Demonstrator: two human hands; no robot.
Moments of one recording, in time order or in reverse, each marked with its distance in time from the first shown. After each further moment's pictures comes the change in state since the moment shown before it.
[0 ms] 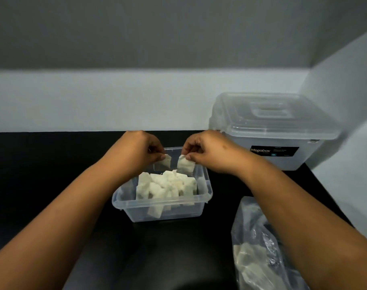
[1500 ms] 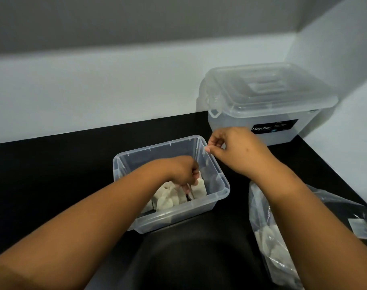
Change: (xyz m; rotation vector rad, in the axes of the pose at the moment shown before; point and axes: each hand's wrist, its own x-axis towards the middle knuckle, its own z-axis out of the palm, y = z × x) left_hand 0.082 -0.002 0.125 -0.244 -0.920 0.070; right_hand -0.003 0.025 0.031 -0.188 0.271 0.419
